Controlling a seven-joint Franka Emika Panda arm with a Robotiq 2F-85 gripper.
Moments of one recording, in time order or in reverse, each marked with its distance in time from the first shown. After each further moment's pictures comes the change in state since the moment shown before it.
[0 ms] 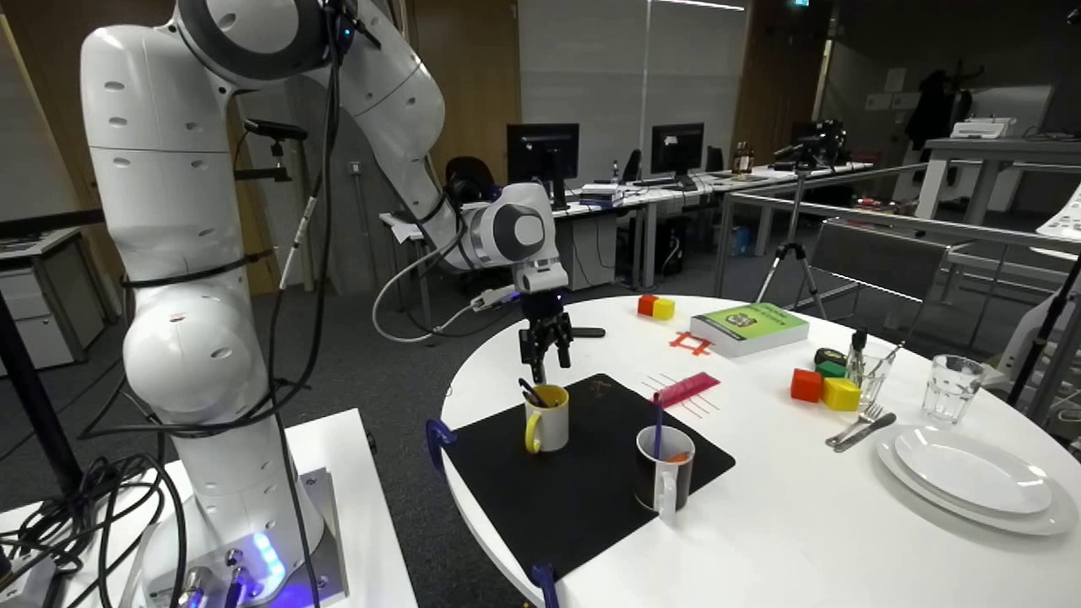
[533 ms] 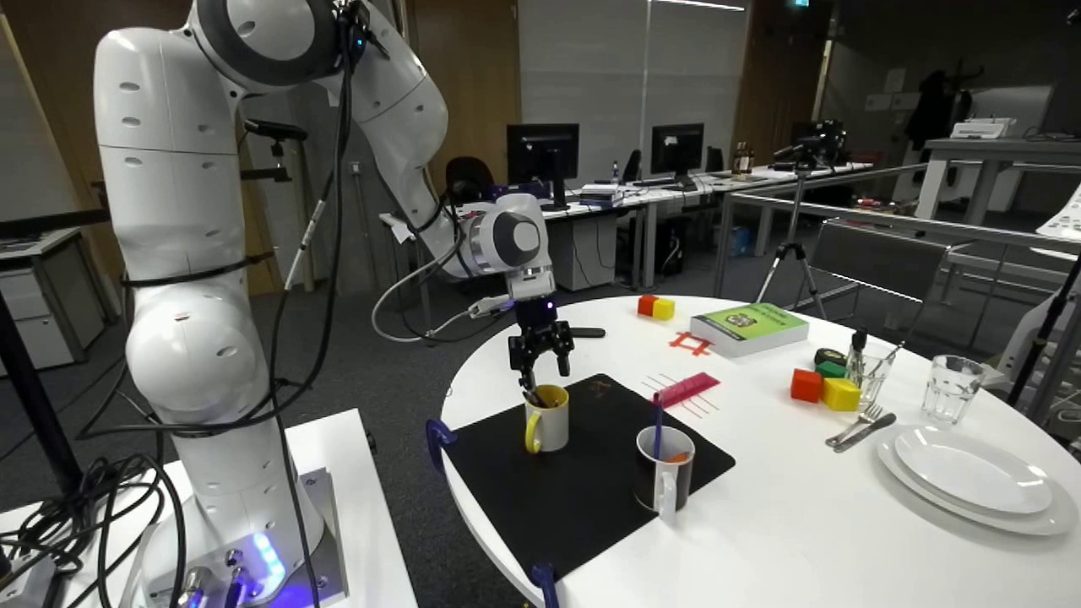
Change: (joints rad) arm 0.039 0.034 -0.009 0.000 -0.078 -0.018 0.301
